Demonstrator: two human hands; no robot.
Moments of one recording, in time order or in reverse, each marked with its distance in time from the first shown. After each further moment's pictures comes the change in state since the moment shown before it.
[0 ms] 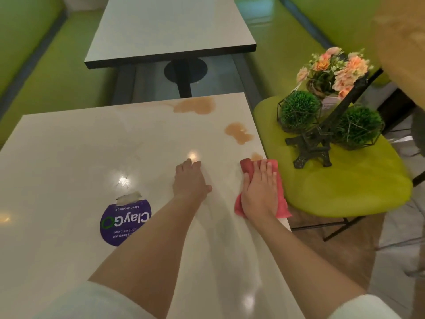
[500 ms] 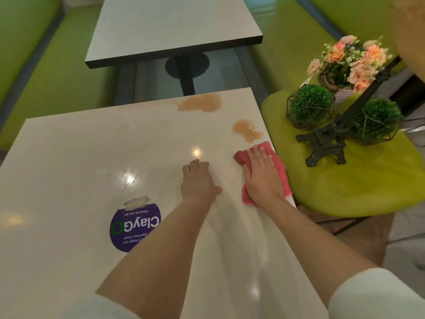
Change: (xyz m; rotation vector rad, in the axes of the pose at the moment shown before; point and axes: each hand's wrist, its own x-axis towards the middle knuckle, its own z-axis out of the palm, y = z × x) left_hand -0.001 0.000 -0.005 -0.063 0.008 -0.025; right_hand 0.039 -0.013 0.002 0.020 -0.084 -0.239
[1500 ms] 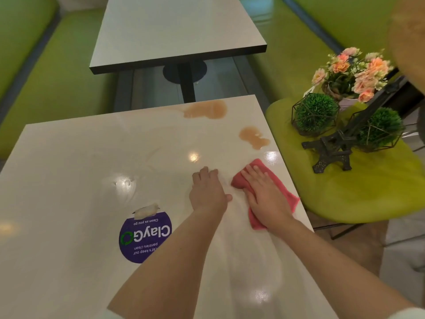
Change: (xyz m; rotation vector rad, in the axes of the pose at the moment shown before) left_hand -0.004 -0.007 -0.001 0.057 0.031 0.069; right_hand -0.033 -0.006 0.005 0.019 -0.047 -0.208
